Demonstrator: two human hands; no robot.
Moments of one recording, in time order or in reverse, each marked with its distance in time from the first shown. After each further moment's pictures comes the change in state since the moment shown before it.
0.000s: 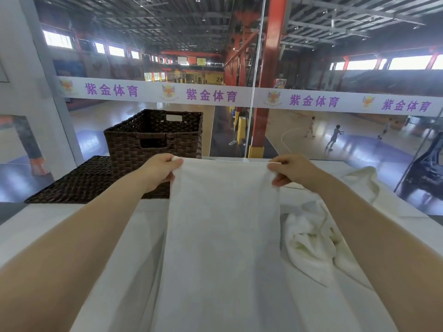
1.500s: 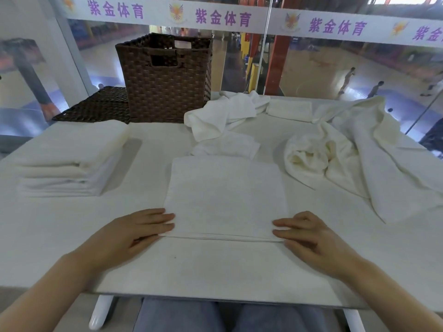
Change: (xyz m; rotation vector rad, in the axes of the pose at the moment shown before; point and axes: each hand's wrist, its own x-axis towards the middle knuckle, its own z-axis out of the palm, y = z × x) left_hand -0.317 -0.199 -0.017 0.829 -0.320 0.658; right_hand -0.315 0.153 0.074 -0.457 -0.271 -0.438
